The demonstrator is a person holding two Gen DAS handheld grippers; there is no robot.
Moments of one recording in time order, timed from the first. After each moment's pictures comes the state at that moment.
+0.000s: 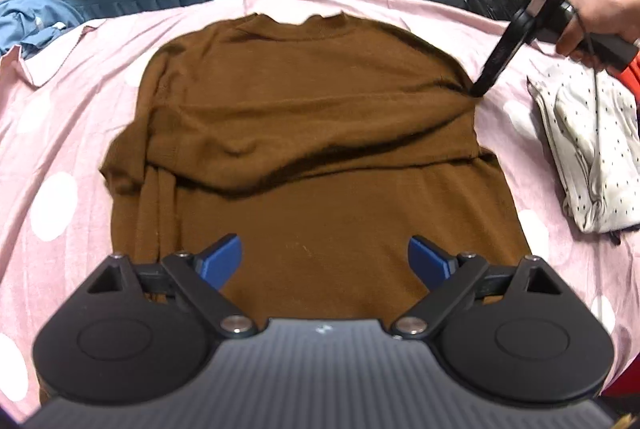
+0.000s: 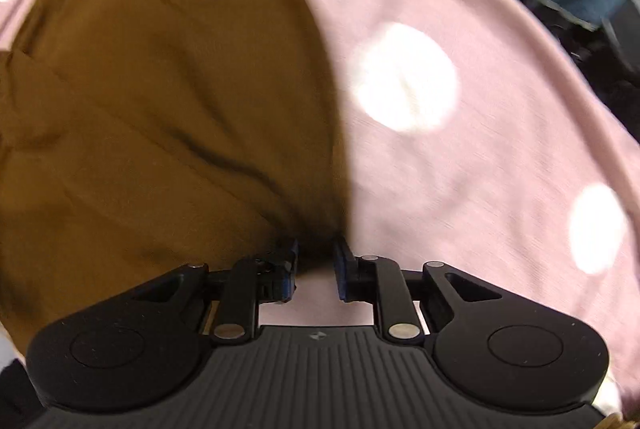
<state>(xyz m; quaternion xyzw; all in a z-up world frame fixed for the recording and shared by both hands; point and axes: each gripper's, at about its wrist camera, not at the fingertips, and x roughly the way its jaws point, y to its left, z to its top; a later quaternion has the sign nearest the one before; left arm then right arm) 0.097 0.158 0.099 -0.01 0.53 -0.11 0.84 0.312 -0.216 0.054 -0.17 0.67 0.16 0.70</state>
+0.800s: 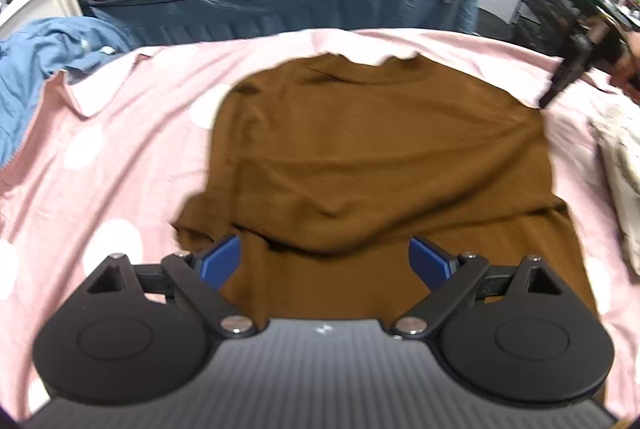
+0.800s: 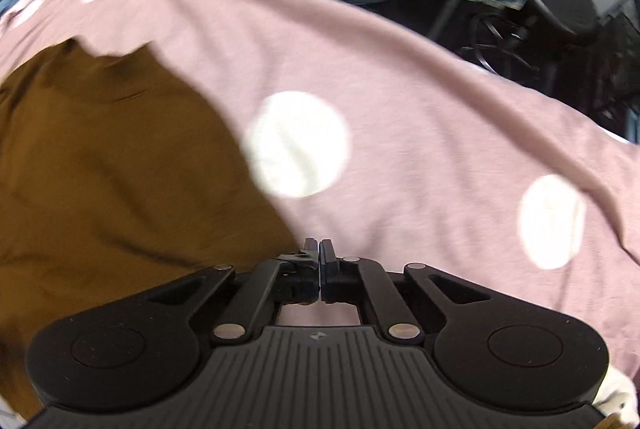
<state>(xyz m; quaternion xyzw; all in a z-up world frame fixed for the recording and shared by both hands) 0.145 0.208 0.098 0.01 0.49 -0.03 0.87 0.363 -0.271 0.062 -0.08 0.63 0.07 0.77</state>
